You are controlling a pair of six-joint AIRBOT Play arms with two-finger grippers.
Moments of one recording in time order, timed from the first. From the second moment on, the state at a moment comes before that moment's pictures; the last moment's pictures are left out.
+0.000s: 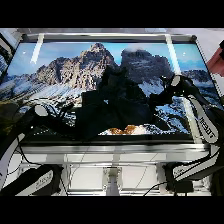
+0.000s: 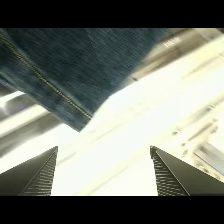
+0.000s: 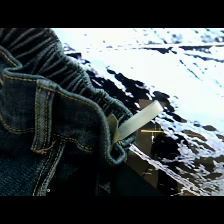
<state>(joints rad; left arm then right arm) -0.07 -1.10 0.62 0.97 -1.36 -1.14 -0.03 -1.65 1.26 -1.32 1.16 1.52</state>
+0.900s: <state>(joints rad) -0.21 -1.12 0.50 0.87 -1.00 -1.21 -0.03 -1.65 1.26 -1.29 1.16 1.52</state>
